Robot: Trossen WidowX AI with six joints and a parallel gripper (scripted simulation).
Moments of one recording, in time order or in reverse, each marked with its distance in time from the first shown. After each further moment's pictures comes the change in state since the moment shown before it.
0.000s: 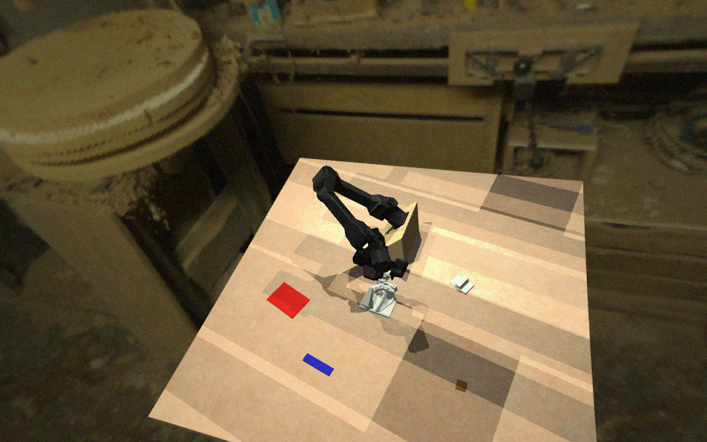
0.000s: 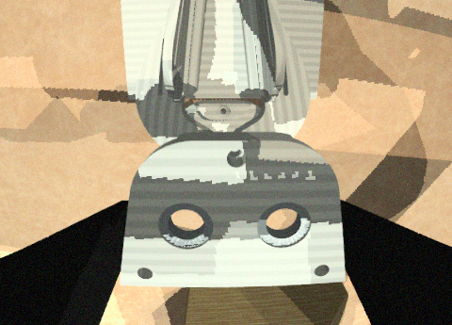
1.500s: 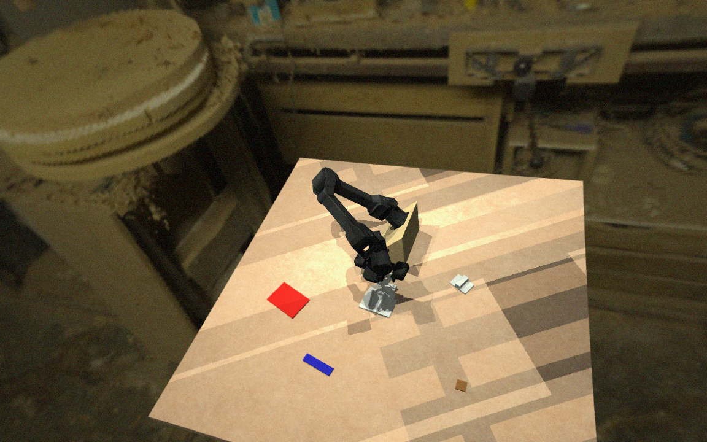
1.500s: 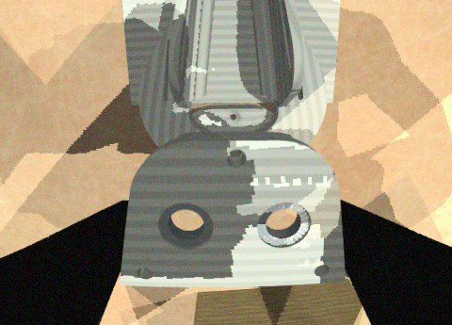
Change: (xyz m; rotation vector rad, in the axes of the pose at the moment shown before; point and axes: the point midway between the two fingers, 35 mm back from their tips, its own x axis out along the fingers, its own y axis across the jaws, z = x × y) arm 0.012 0.005 0.001 0.014 -0.002 0.012
